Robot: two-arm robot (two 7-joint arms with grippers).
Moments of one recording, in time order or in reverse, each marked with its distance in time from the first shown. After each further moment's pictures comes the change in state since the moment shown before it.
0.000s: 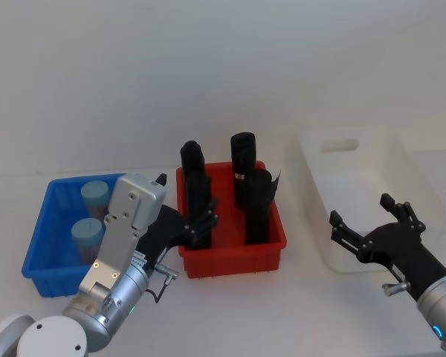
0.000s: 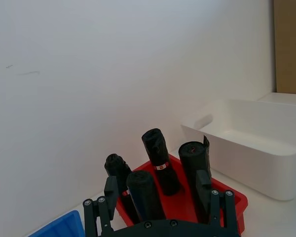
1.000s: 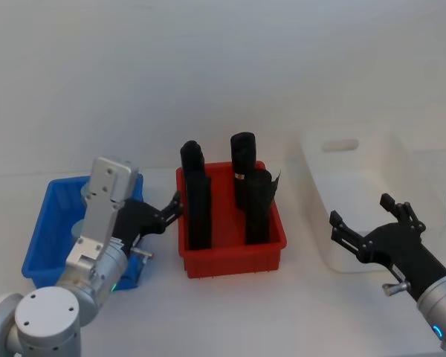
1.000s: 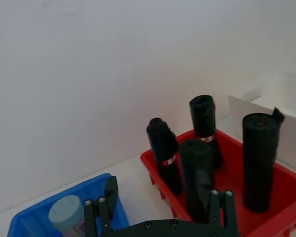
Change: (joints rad) left arm -0.088 -0.048 -0.049 0.163 -0.043 0.077 0.038; right arm 0.000 0.000 0.000 0.000 0.000 0.000 0.000
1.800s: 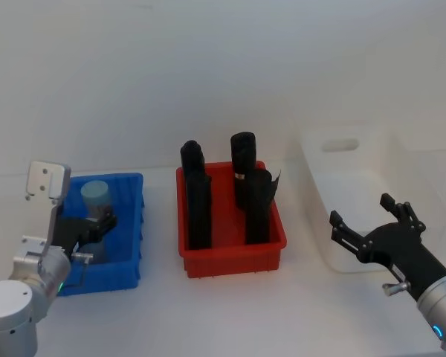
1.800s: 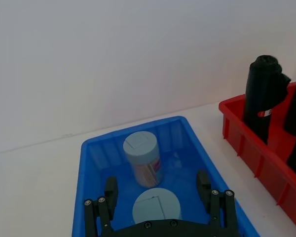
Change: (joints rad) left arm -0.050 0.023 -0.105 0.177 -0.092 0.089 0.062; right arm 0.000 0.000 0.000 0.000 0.000 0.000 0.000
